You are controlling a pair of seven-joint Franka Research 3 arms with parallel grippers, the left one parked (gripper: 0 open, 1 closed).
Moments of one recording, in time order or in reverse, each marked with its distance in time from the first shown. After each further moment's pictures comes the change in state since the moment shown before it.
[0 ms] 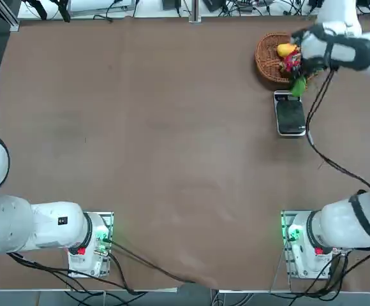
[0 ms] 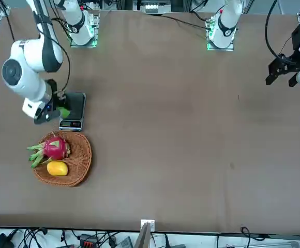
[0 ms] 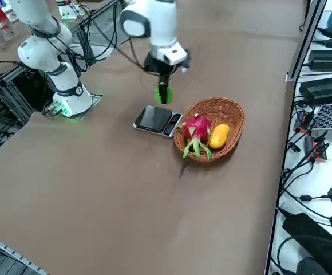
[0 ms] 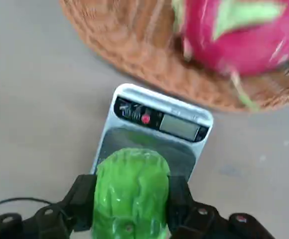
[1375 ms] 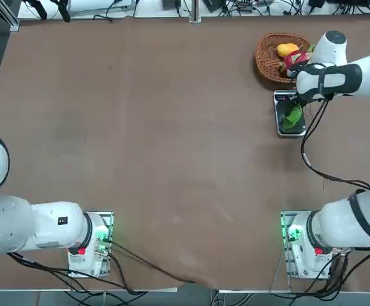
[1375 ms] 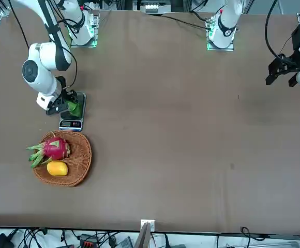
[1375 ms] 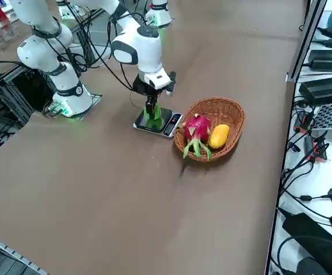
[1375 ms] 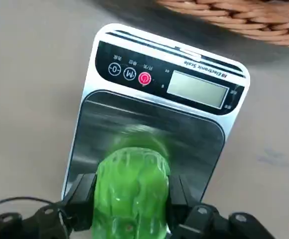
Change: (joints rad) arm -0.027 0.058 -0.002 -0.177 0.000 0.224 0.008
